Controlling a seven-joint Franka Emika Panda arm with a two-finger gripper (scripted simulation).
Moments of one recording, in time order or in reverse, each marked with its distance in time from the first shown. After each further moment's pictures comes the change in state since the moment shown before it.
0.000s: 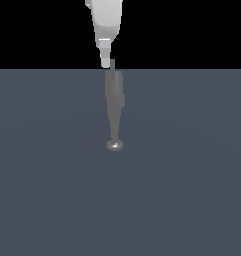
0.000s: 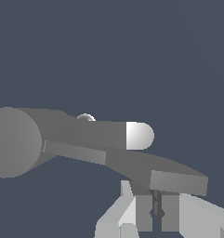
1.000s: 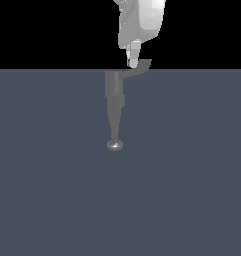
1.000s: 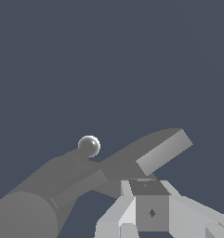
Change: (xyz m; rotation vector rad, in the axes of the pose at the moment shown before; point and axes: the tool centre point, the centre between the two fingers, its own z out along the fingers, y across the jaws) arm 0.064 -0.013 0.000 -0.004 -0.002 -0.013
